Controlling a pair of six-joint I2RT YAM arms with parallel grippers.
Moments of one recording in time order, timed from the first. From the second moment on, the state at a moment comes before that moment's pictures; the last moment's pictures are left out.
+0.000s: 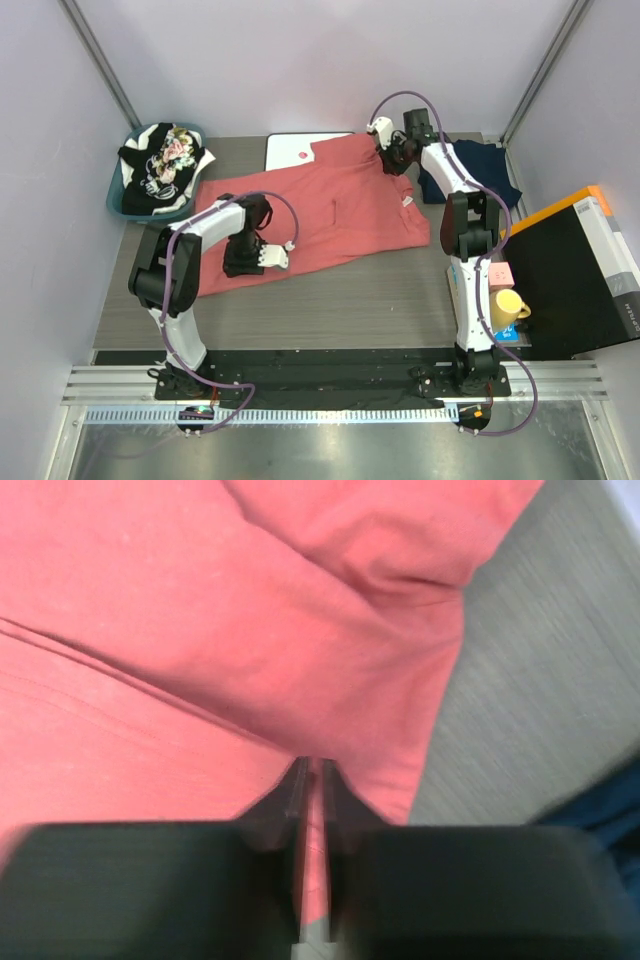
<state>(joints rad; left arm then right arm) -0.35 1.84 1.22 -1.04 -0.06 1.28 0.15 2.44 2.20 -0.65 -0.38 -0.65</state>
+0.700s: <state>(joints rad) -0.37 1.64 1.11 -1.02 -0.07 1.28 0.16 1.75 1.40 -0.77 -0.34 -1.37</state>
